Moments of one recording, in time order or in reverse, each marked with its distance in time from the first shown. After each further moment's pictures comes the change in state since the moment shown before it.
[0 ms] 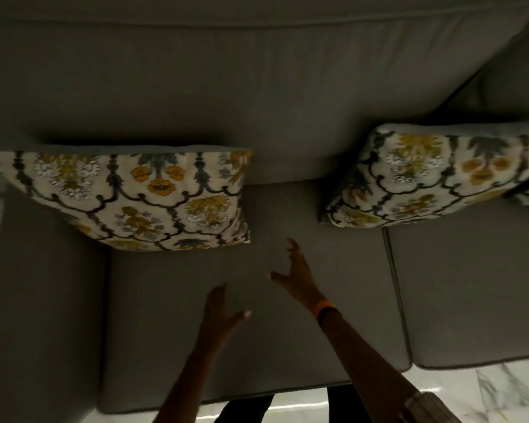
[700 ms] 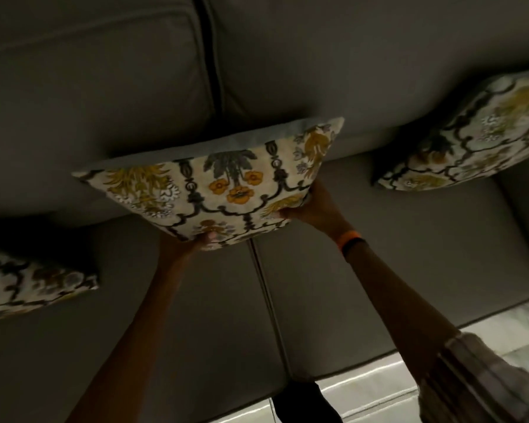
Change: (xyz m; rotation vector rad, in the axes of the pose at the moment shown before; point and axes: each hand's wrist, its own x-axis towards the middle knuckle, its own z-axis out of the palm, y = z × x) left_hand 0.088 0.341 0.174 -0.558 0.008 0.193; right_hand 0.050 0.080 -0.447 0.092 0.238 -0.247
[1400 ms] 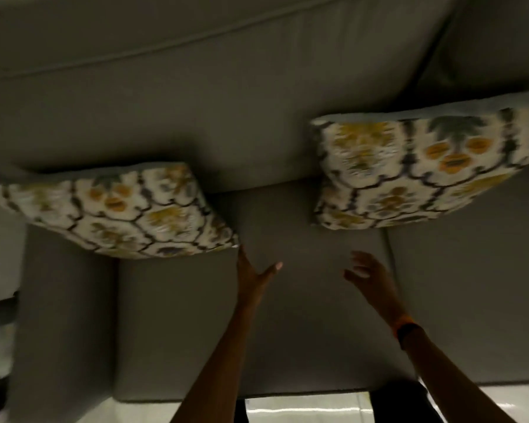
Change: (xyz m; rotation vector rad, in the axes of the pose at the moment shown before) left_hand -0.066 -0.117 -0.183 0.183 0.251 -0.233; right_hand -0.136 0.013 0.240 -0.040 -0.075 0.383
